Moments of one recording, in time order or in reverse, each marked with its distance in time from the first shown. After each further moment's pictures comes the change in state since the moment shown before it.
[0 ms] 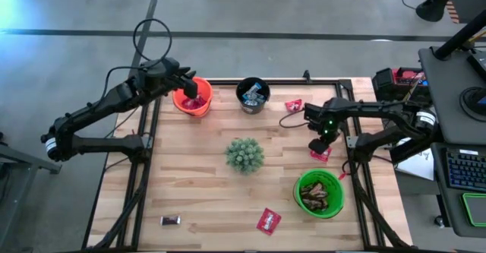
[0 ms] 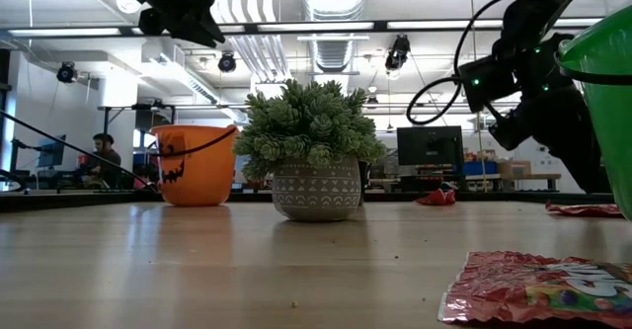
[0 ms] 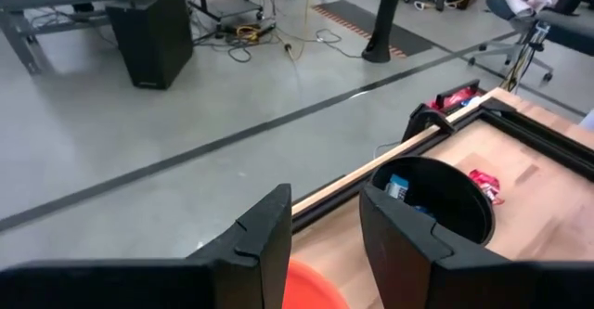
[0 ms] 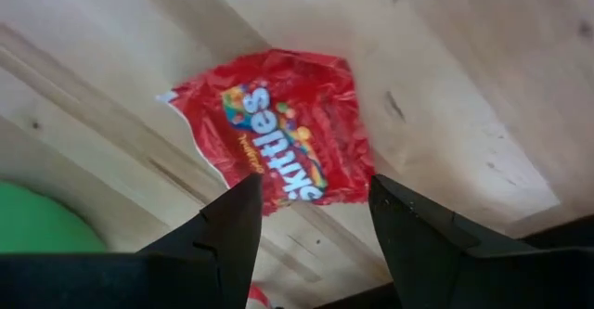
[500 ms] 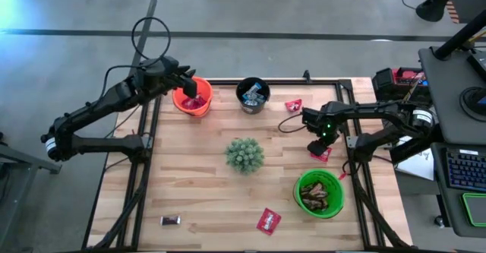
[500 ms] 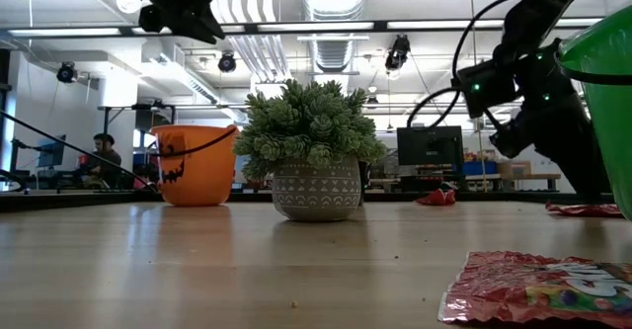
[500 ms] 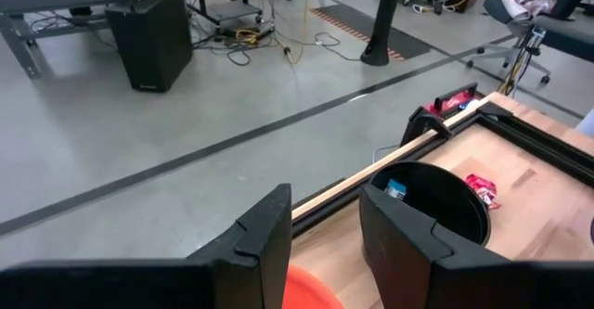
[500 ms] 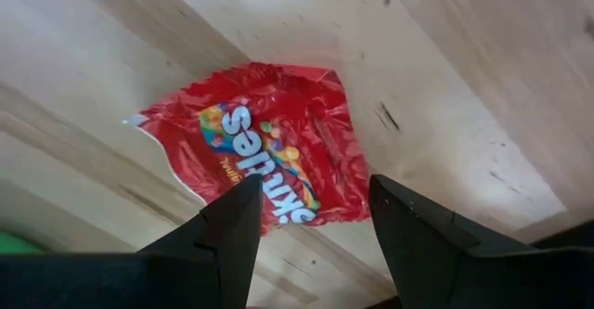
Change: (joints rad) left arm 0.000 0.002 0.025 -0.013 0.000 -0.001; right arm 0.050 0.035 -0.028 0.055 0.053 0.085
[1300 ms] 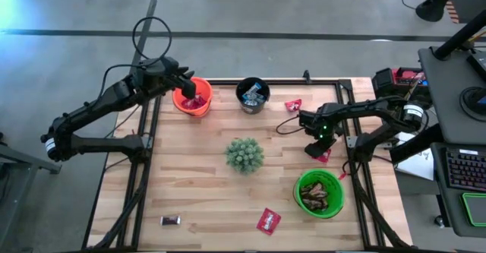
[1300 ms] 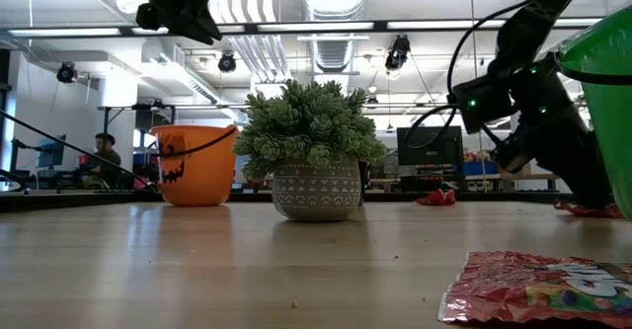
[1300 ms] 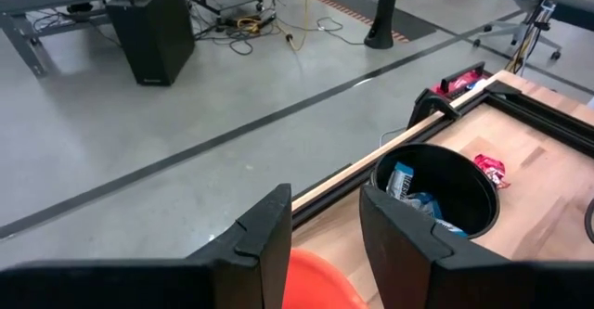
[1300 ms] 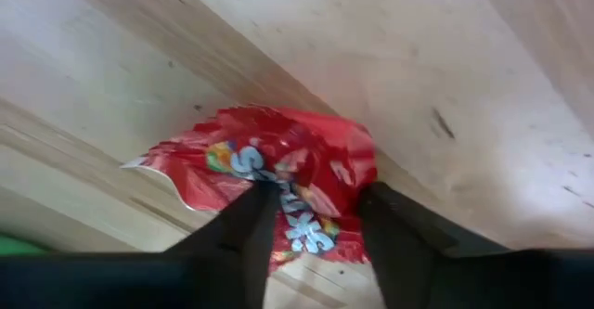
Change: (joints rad) left arm 0.000 0.001 0.025 -0.068 0.000 0.032; right arm 0.002 0.227 -0.026 0.082 -0.033 0.030
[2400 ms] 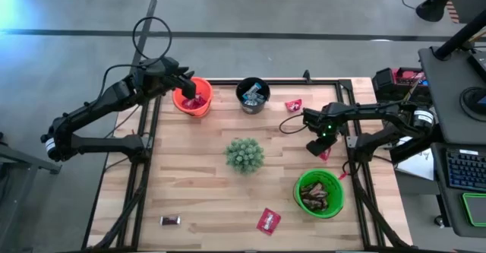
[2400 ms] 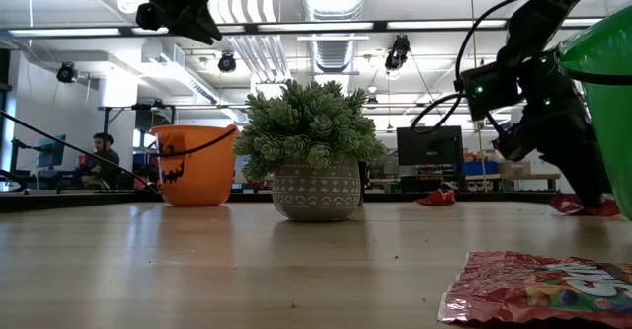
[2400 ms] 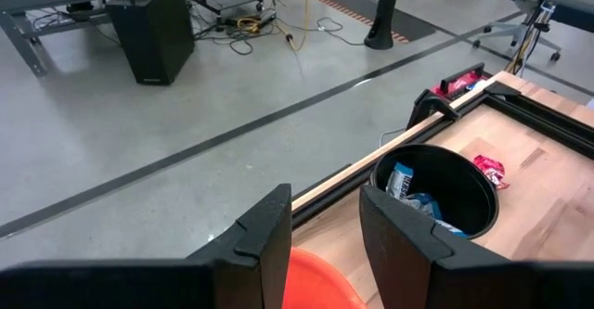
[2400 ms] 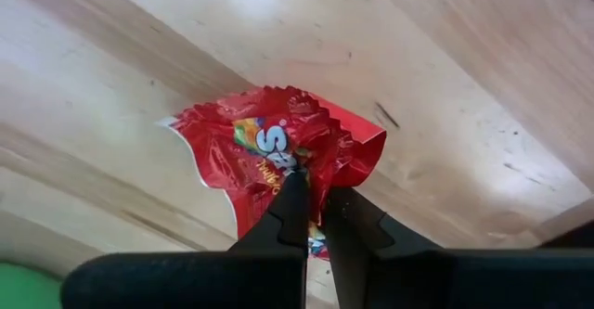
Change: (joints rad) left arm 0.000 0.000 0.000 0.000 0.000 -0.004; right arm -0.002 -0.234 -0.006 -0.042 0.028 0.082
